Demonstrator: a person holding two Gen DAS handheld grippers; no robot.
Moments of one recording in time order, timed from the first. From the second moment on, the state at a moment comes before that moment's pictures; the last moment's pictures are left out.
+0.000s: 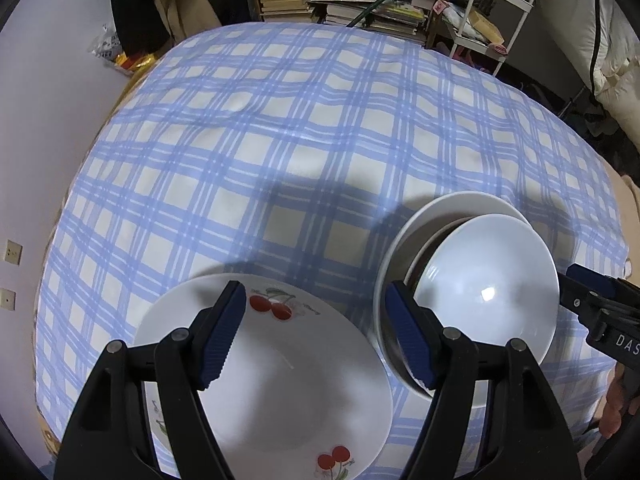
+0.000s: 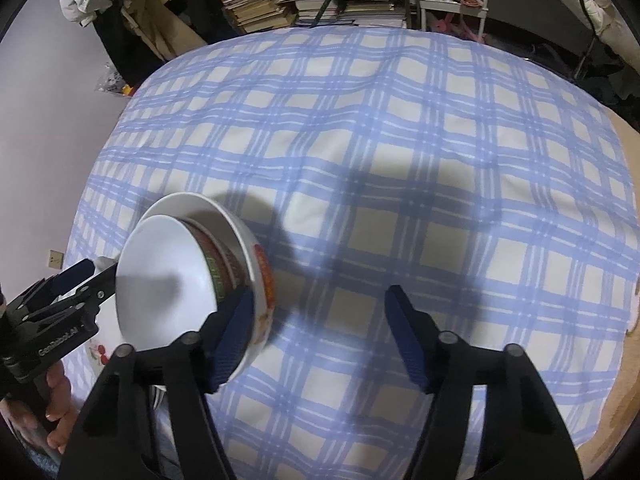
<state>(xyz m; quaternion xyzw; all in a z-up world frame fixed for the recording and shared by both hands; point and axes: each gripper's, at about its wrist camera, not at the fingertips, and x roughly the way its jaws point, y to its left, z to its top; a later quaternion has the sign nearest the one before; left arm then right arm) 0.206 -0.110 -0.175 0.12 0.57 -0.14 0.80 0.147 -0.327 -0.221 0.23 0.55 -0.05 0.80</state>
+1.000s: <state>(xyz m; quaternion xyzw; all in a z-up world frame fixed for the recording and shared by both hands) 0.206 -0.154 -0.183 0.19 0.60 -0.16 0.76 0.158 -0.320 -0.228 0.25 0.57 -0.01 0.78</state>
